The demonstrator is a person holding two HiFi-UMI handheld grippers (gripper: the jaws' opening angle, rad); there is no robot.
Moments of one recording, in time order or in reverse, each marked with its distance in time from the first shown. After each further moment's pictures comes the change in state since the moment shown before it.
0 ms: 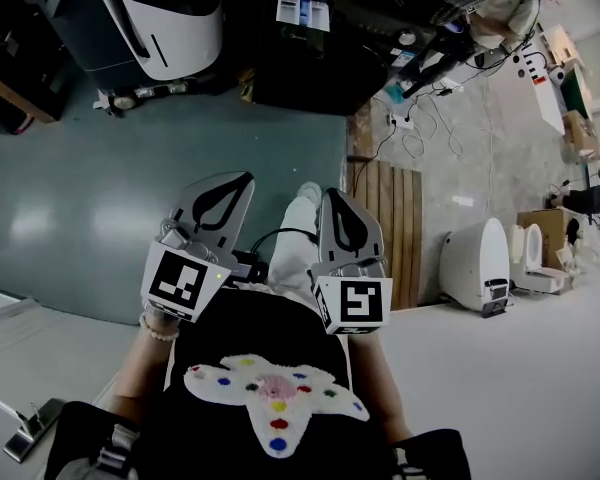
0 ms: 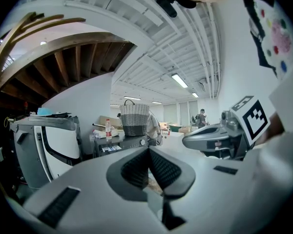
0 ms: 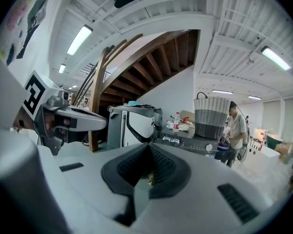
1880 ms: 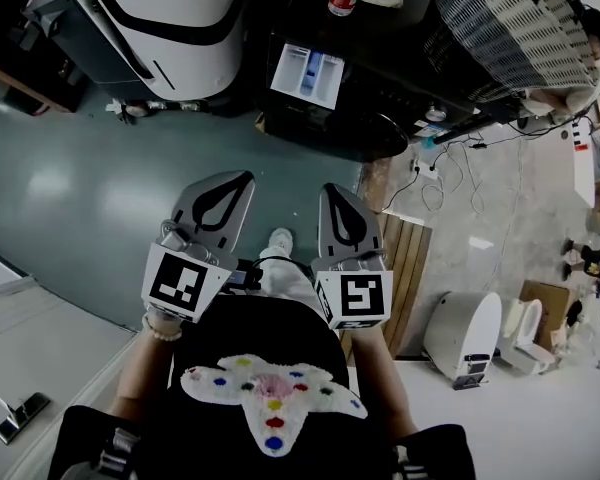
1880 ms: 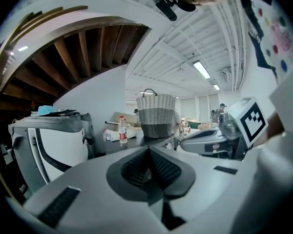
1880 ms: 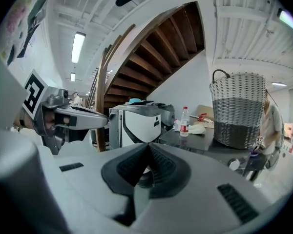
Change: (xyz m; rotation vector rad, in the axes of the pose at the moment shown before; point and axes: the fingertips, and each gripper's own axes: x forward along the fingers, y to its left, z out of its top) left arm 0.224 0.128 0.021 -0.029 0.057 0.208; right arm 0.244 -0.144 0.015 0.015 0.013 0.248
